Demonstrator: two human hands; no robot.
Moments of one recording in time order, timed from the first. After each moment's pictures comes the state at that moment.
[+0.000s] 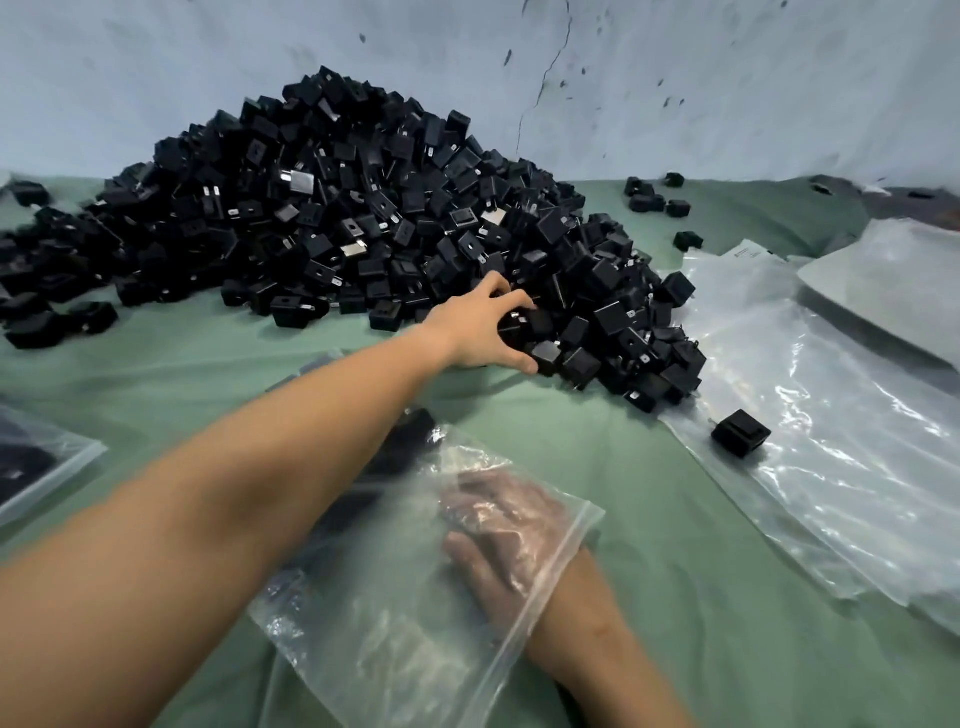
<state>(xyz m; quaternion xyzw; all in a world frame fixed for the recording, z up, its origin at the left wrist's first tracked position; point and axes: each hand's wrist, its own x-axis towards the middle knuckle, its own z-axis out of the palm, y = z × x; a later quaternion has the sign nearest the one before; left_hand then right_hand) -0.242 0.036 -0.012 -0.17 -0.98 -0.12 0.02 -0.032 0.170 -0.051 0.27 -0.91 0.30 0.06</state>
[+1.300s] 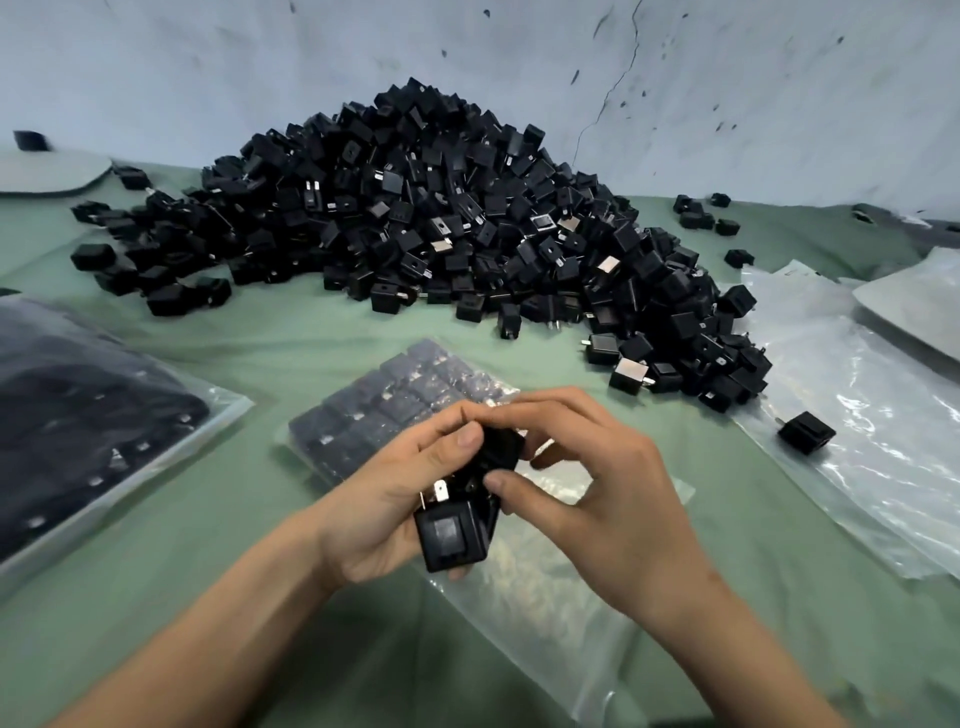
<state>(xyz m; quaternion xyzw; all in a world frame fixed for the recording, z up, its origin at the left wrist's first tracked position) 0.006 -0.061 0.006 -0.12 -0.49 -0.84 -0.23 0.006 0.109 0.038 0.31 -0.82 0.47 0.11</state>
